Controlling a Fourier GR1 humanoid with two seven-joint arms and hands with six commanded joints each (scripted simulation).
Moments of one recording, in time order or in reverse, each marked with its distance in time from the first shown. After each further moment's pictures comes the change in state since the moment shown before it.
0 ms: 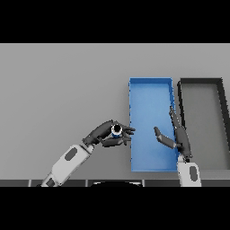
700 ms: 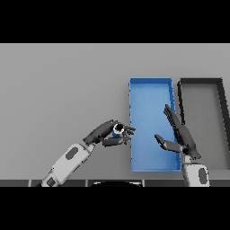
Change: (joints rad) left arm -0.015 0.002 -0.007 0.025 -0.005 0.002 0.008; right arm 0.004 -0.087 0.009 -0.202 -0.252 0.195 0.064
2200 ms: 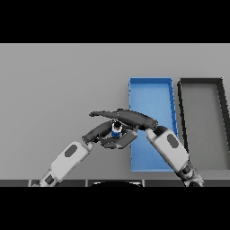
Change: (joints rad) left arm -0.027 0.026 -0.001 0.025 0.038 -0.068 -0.062; right arm -0.679 0.041 0.323 0.118 -0.165 0.279 0.440
